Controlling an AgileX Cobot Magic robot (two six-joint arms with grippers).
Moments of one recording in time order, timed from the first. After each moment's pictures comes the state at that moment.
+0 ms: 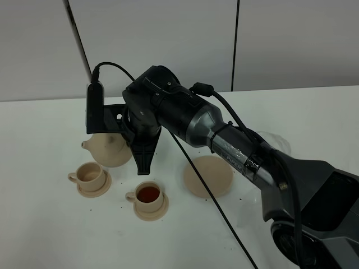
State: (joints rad) left arm -0.08 -0.01 -0.51 0.08 1.04 -0.02; right arm 0.83 2.52 -2.49 -0.14 1.06 -0.89
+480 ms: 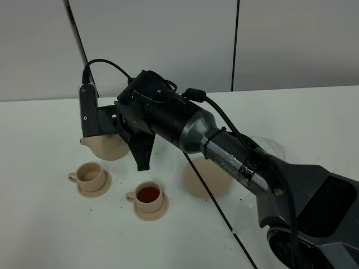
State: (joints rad) left arm -0.08 -0.01 -0.51 0.08 1.04 -0.02; right arm 0.85 2.52 -2.49 -0.26 1.00 -0.89
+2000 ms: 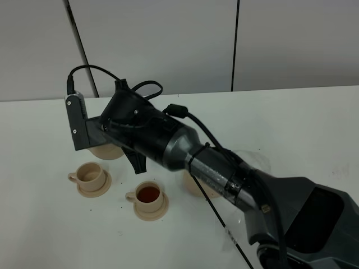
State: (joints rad) left arm -0.08 -0.01 -0.51 0.08 1.04 -0.02; right arm 0.92 2.54 -2.49 -0.48 1.00 -0.83
